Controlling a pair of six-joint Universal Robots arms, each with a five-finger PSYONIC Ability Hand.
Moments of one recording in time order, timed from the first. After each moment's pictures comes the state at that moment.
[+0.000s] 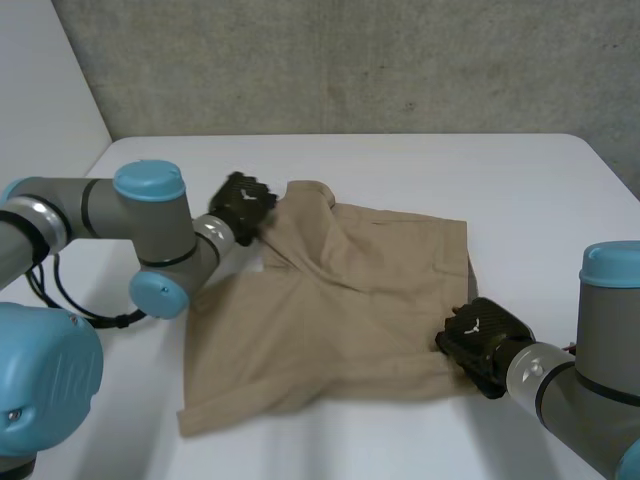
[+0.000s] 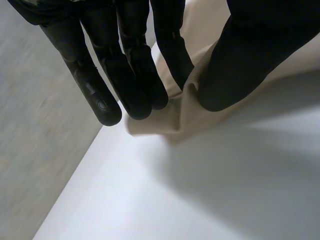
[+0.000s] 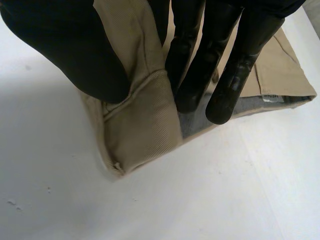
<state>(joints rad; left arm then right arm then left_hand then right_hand) 4.31 -2.60 -0.78 3.18 -1.41 3.84 1.94 -1.24 1.82 0.08 1.42 2.27 1.14 1.19 1.19 1.20 0.95 0.95 1.17 1.18 1.19 0.98</state>
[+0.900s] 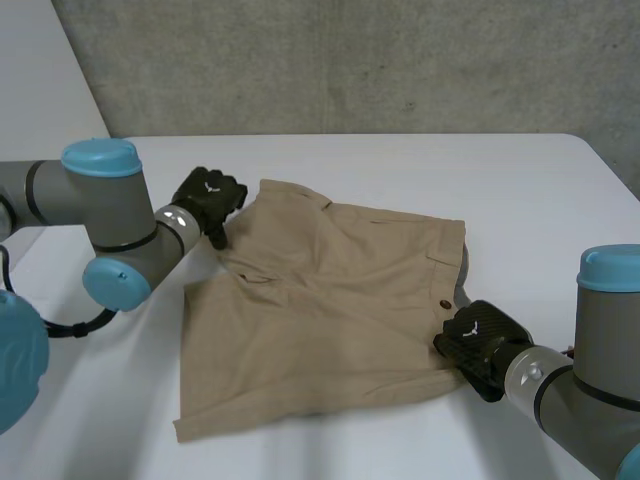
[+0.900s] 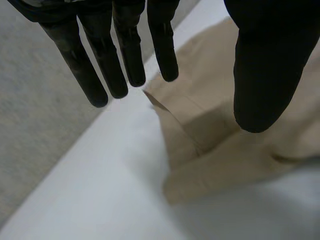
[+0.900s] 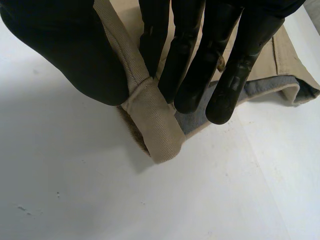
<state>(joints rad) 4.38 -2.46 -0.92 3.11 -1.39 3.70 1.94 -1.24 1.83 0.08 1.42 2.29 0.55 0.55 0.55 0.55 0.38 0.95 1.17 1.18 1.19 0.98</state>
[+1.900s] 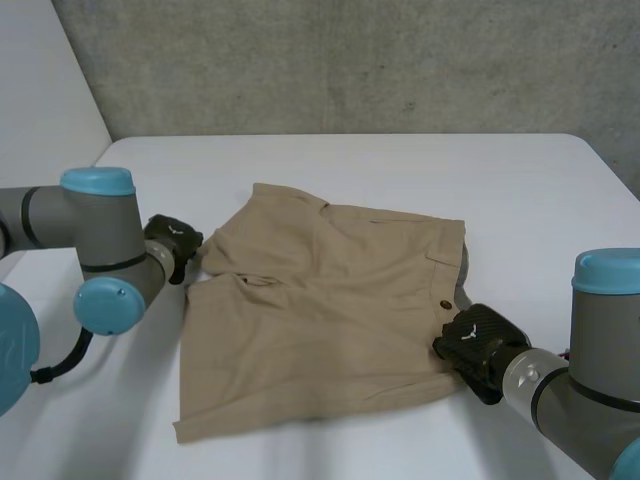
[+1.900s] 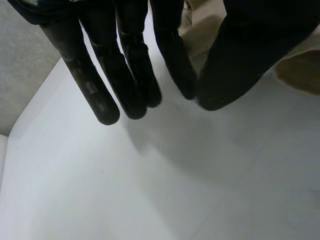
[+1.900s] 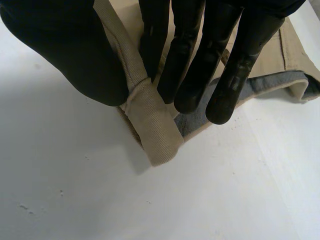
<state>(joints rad) 4.42 -2.45 -1.06 3.03 -1.64 3.81 1.95 -1.22 1.83 0.07 1.43 2.29 0.95 0.99 1.01 1.02 0.82 0.95 1.17 1.18 1.19 0.98</state>
